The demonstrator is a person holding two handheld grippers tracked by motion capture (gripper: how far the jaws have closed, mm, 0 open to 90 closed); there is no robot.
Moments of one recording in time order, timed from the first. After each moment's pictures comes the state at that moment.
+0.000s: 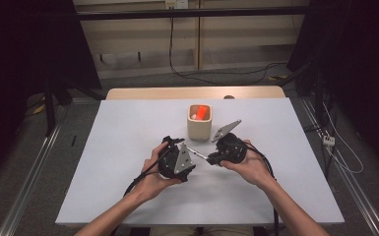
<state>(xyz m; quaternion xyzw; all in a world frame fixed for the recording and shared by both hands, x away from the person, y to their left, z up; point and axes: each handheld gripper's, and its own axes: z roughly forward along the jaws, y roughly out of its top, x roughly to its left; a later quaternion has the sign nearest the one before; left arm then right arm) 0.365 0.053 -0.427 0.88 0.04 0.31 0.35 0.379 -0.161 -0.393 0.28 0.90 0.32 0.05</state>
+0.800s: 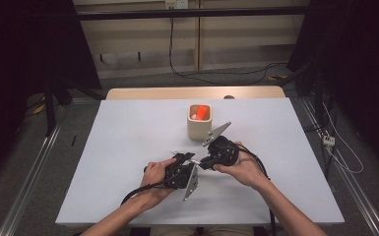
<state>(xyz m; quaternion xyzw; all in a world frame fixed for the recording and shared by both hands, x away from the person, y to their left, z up) 0.334 0.040 -0.444 0.86 -0.12 0.43 0.26 0.375 -0.140 -0.392 0.25 0.92 0.31 0.02</state>
